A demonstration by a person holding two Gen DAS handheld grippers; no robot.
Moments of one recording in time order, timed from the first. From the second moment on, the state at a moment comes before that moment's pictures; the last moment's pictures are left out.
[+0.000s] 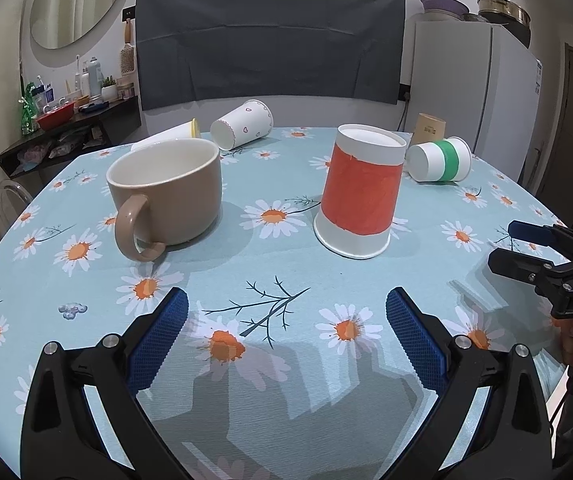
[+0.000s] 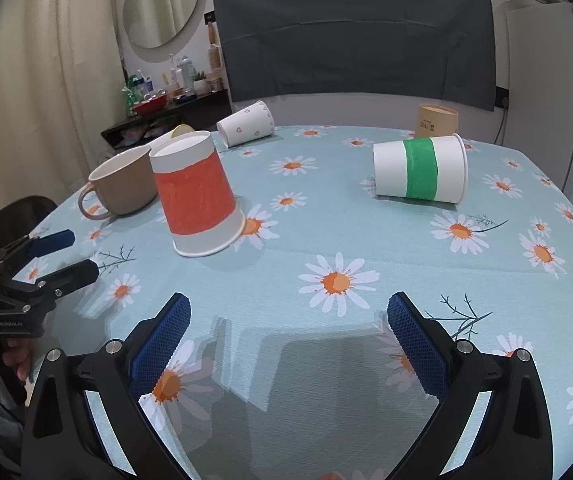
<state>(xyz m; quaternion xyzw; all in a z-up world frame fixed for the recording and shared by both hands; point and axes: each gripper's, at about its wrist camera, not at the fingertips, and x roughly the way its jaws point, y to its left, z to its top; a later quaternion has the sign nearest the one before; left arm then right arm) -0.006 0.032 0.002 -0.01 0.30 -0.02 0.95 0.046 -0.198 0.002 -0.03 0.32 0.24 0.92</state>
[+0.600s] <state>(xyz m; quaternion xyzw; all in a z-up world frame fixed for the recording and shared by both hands) -0.007 0.031 0.002 0.00 0.31 -0.03 0.95 0.045 -0.202 0.003 -0.02 0.31 0.24 0.92</state>
